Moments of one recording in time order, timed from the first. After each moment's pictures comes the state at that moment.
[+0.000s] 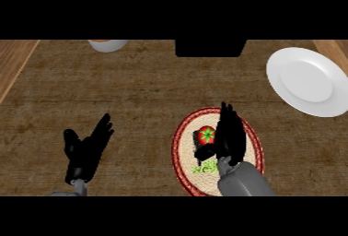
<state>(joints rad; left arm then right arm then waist) 0.01 0.12 -0.12 -1.43 0.13 0.09 0.21 -0.29 0.00 0.44 -1.35 0.93 -0.21 1.01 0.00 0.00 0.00</state>
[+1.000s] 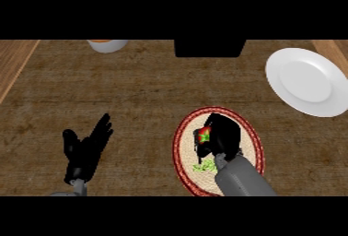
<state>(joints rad) 0.02 0.10 -0.09 -1.43 0.10 0.06 0.22 -0.37 -0.03 0.49 -1.16 0.99 -0.28 0.90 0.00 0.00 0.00</state>
